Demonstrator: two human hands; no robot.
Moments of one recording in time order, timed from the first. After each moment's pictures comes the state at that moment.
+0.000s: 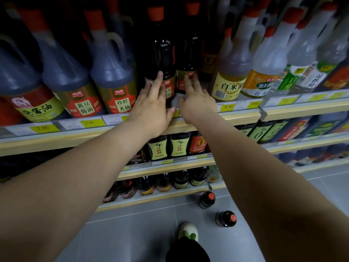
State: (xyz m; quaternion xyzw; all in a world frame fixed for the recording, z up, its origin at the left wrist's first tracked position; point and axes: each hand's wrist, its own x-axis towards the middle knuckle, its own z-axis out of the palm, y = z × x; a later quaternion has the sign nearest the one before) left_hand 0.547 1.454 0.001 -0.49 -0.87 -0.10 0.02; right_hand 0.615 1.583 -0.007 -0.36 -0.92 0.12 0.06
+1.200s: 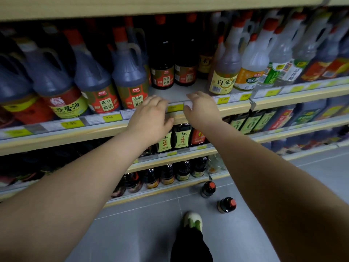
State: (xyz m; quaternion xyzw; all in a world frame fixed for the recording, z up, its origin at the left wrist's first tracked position) left_hand 0.577 1.383 0.032 -0.52 -0.84 -0.14 -0.01; right_hand 0.667 1.524 0.020 -0.32 -0.93 0.14 0.12
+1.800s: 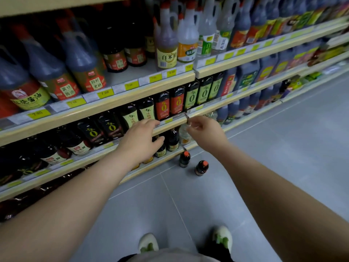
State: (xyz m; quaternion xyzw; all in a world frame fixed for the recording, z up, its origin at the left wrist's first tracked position) left_hand 0.722 1.310 0.041 -0.57 -0.79 -0.15 -0.17; right_hand 0.886 1.424 0.035 -0.49 -0.78 0.37 0.12
